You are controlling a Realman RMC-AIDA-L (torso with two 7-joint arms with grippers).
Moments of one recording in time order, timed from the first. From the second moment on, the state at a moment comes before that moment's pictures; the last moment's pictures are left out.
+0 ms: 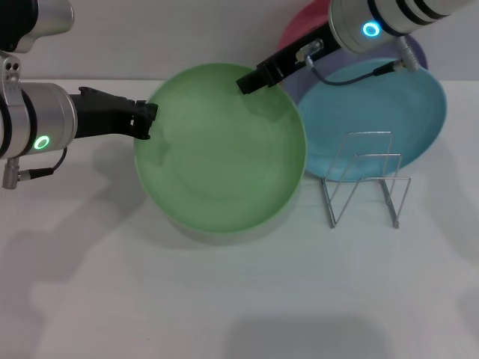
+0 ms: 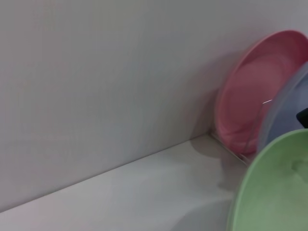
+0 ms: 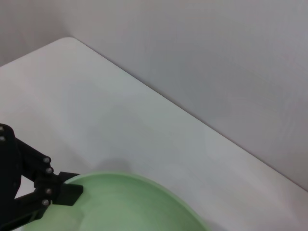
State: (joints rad) left arm -0.31 -2.07 -1.60 -1.63 2.49 -0.98 0.42; right arm 0.92 2.02 1.77 1.19 -2.45 1.25 -0.42
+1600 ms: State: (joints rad) left arm -0.29 -2.06 -1.61 -1.64 2.40 -0.97 0.46; right arm 0.88 2.04 1.68 1.25 -2.46 1.21 -0.51
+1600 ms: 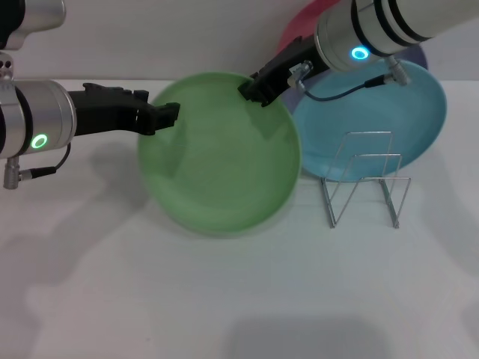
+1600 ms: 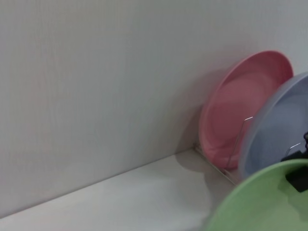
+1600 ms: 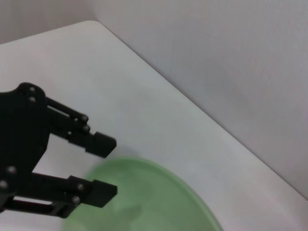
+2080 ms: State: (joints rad) left arm -0.27 -2.06 -1.63 -1.68 2.41 -0.95 0.46; right arm 0.85 2.04 1.68 1.33 -2.50 1.22 -0.54
